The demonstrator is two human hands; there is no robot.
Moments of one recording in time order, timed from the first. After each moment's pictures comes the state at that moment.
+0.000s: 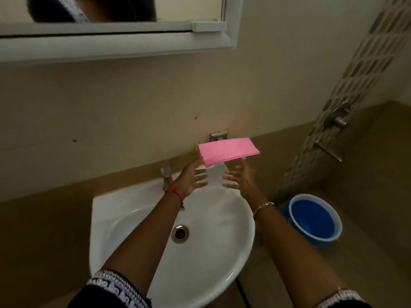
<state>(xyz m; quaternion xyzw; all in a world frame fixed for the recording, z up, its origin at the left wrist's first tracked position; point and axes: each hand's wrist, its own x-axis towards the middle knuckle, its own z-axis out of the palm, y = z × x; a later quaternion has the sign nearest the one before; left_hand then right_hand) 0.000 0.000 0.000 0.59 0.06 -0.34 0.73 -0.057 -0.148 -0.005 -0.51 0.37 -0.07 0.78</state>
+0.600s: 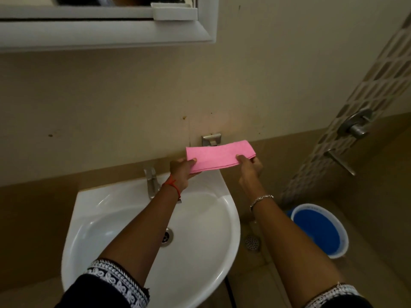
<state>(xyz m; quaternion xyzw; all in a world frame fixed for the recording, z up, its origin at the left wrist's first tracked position) 0.030 -0.054 -0.005 0.61 0.19 -0.16 0.75 -0.013 -0.209 0.001 -0.51 0.38 -0.19 0.75</state>
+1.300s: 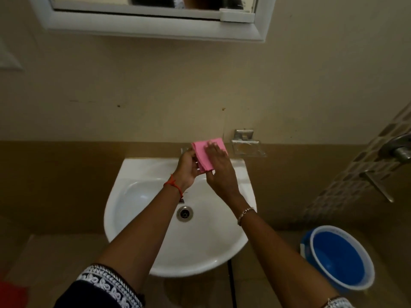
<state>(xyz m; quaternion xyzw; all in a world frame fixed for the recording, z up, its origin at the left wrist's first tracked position) -0.052 0.013 0.024 0.53 0.14 -0.12 0.83 -0.076 -0.094 -0.011 -0.91 -0.18 -0.21 0.31</state>
